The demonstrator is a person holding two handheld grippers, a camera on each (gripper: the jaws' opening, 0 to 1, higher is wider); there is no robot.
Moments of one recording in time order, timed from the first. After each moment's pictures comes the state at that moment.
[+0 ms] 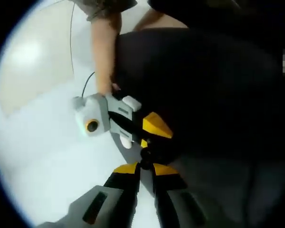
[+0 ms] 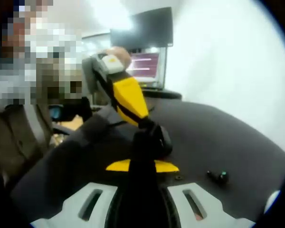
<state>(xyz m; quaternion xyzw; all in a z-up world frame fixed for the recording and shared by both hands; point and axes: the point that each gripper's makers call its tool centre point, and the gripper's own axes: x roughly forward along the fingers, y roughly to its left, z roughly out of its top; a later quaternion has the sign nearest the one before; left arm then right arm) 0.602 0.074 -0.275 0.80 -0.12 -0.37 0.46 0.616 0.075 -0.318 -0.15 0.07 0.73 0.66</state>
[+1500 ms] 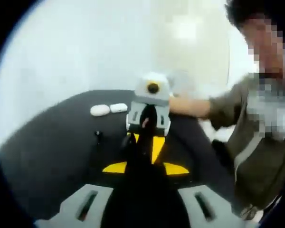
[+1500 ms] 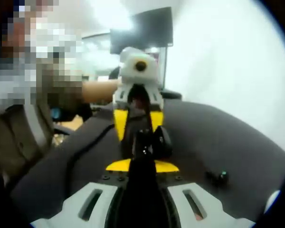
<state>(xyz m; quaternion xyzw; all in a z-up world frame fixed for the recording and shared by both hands) 0.617 0.080 -0.308 0.09 0.21 -0.61 0.76 0.619 0.078 -0.319 -0.15 0.07 0.73 0.66</state>
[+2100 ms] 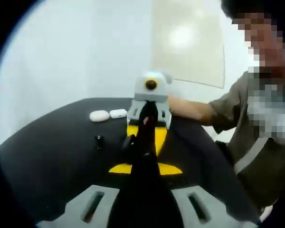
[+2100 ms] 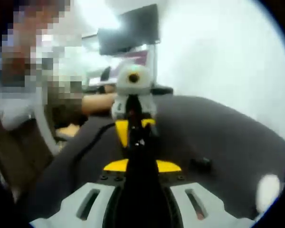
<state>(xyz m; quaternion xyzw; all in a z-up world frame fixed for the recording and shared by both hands) 0.617 0.076 -0.306 0.09 0.15 -0.62 0.77 0.644 0.038 -0.293 -0.08 0.12 0.68 0.72</state>
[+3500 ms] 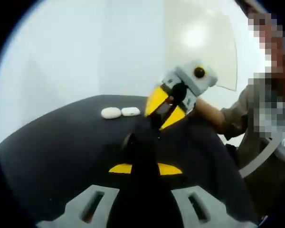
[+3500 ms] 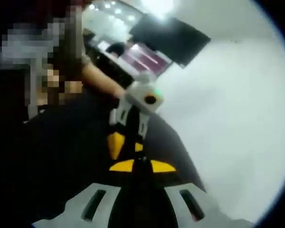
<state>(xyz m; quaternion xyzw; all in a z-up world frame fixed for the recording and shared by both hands) 0.634 0.079 -0.310 0.08 0.16 -0.57 0.80 0.632 0.054 -0.264 -0.41 -0.13 0.58 0.69</state>
